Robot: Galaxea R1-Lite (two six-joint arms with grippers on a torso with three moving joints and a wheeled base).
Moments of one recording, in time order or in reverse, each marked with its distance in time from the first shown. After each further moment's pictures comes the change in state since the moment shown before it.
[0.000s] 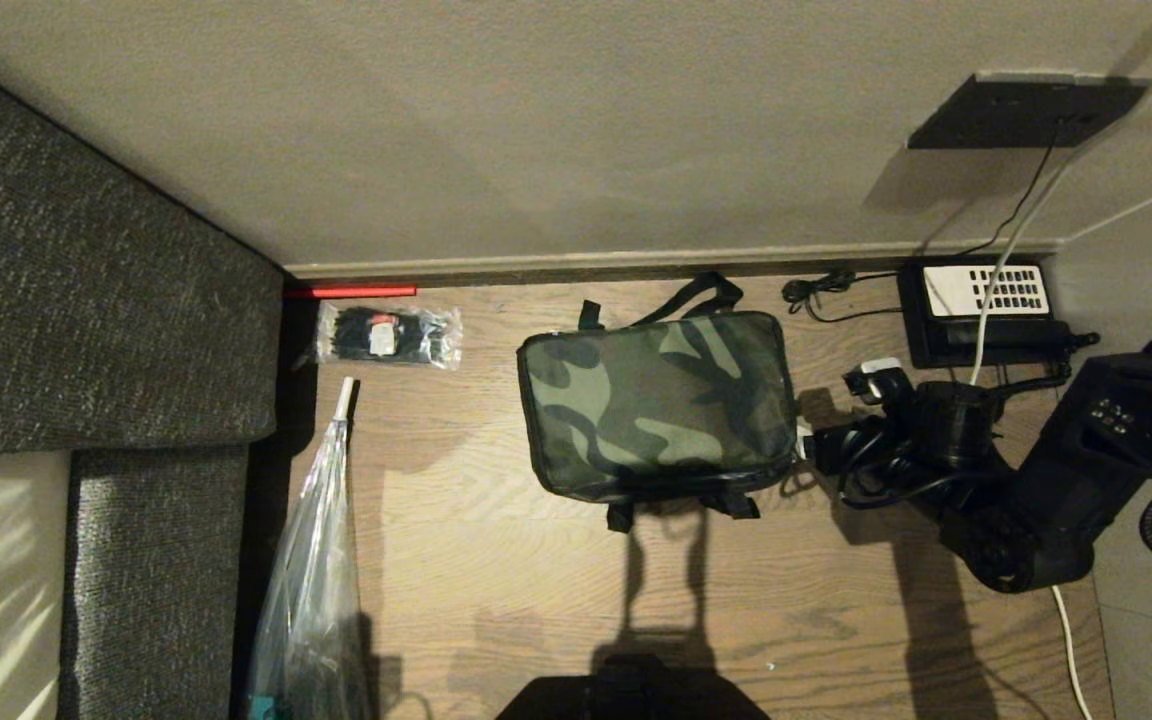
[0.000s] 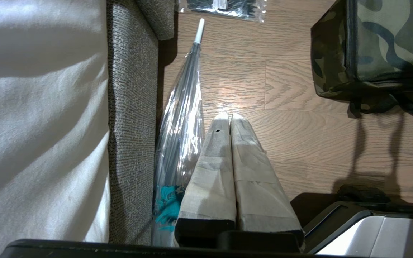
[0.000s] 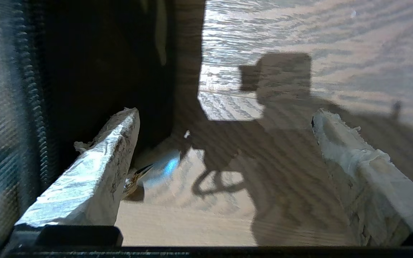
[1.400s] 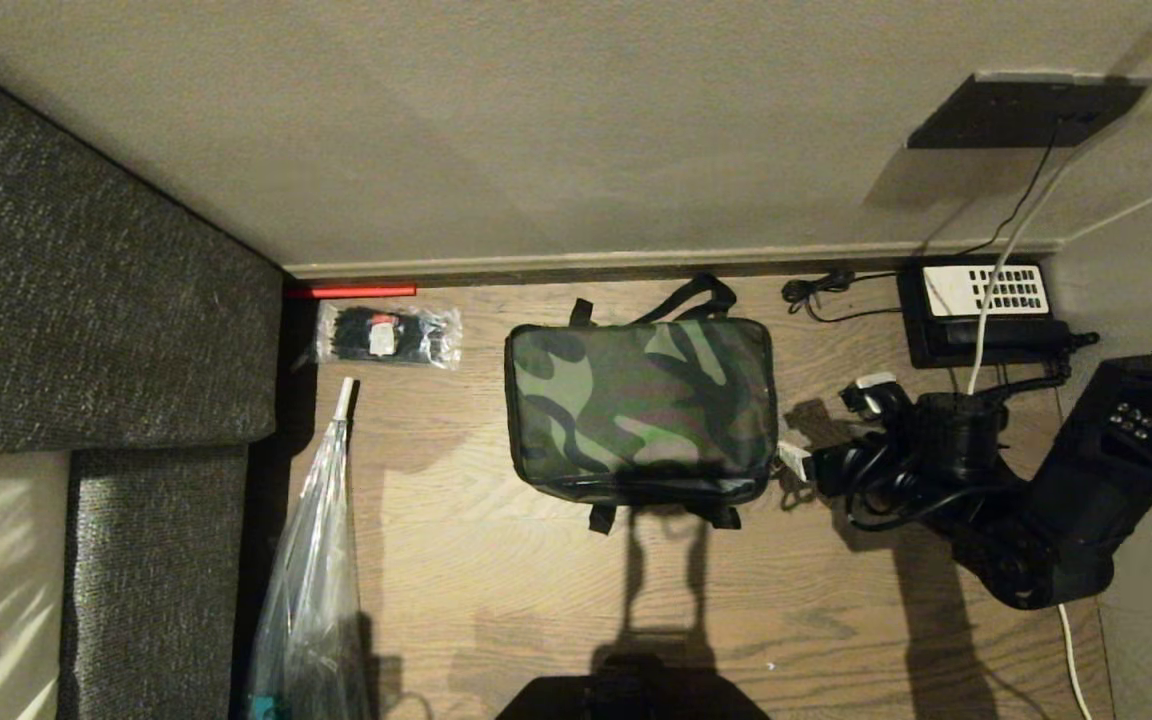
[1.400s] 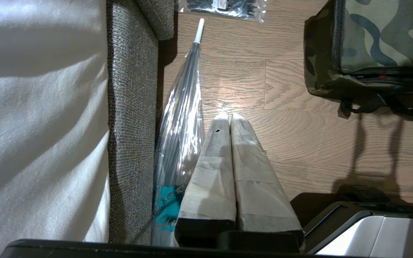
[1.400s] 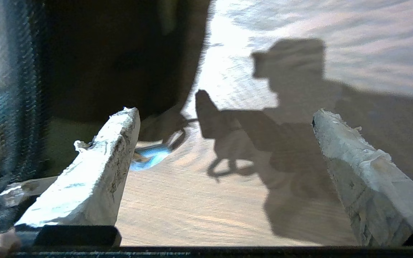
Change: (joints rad) left arm 0.000 0.000 0.000 0.000 0.000 0.000; right arm 0.014 -0.054 0.087 0.045 0.058 -0.027
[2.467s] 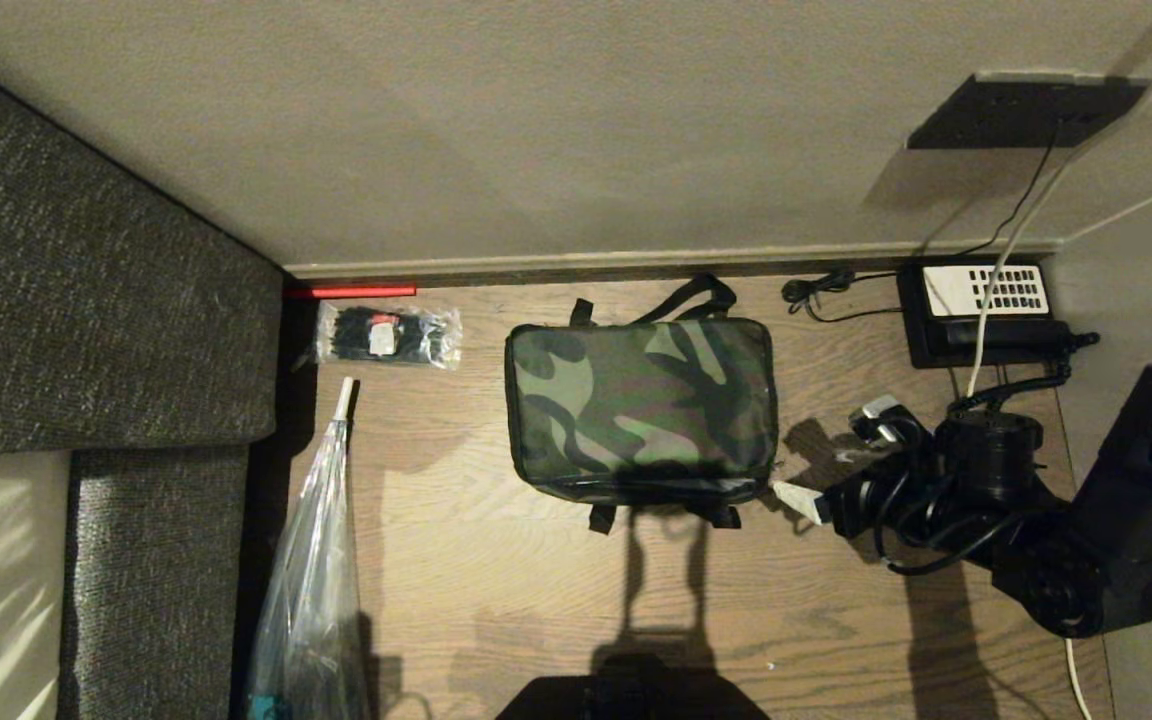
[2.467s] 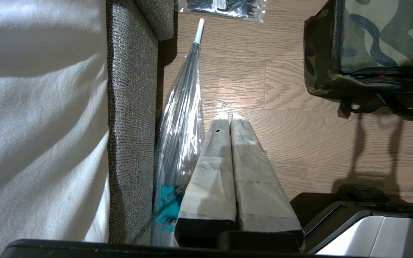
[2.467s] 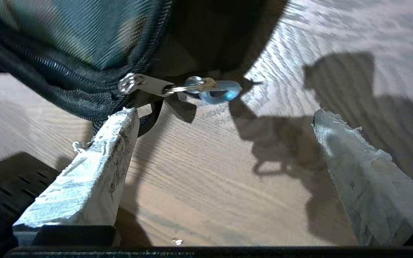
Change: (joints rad) left arm 0.000 0.000 0.000 0.000 0.000 0.000; right arm -0.022 -0.059 0.126 0.020 0.259 -0.101
